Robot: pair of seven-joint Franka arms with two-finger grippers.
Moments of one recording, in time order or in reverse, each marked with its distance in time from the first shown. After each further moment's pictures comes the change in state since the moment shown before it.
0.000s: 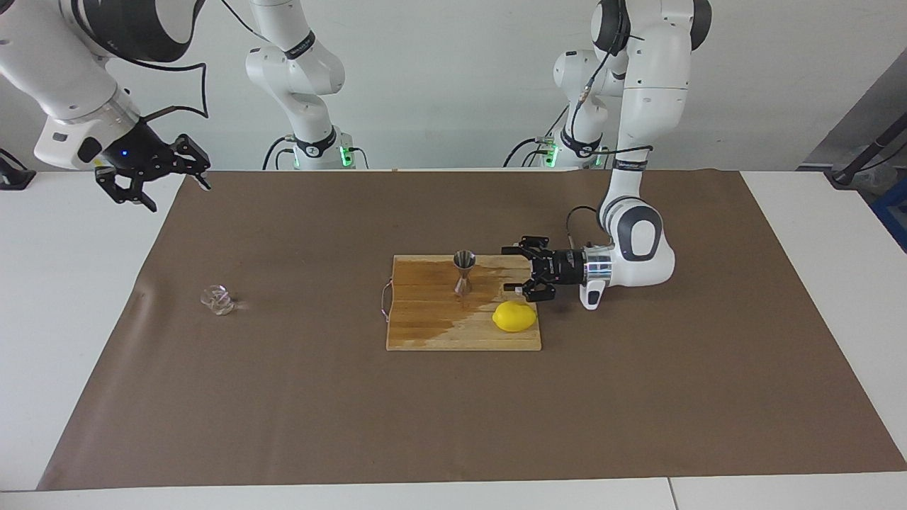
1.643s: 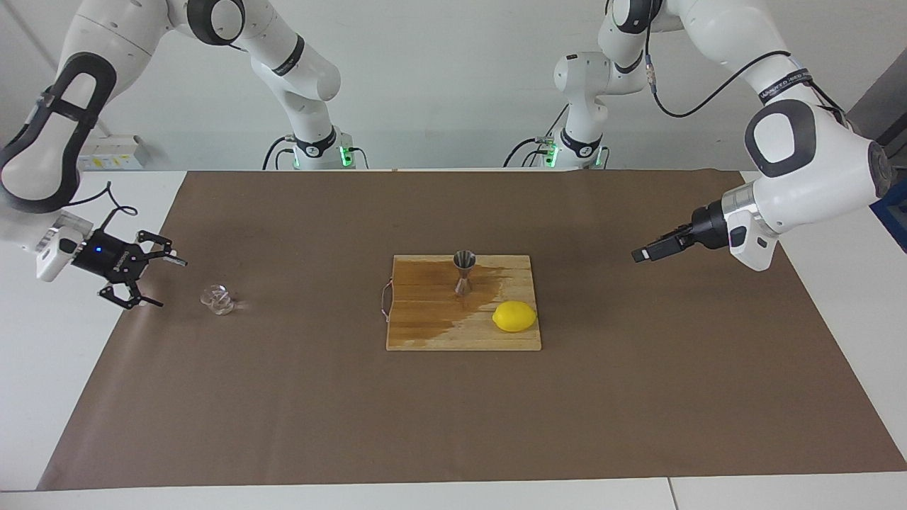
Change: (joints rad) left arm 0.101 -0.145 0.043 0.543 1.086 -0.089 0.392; right arm -0.332 0.429 -0.005 -0.053 0.550 0.152 -1.280
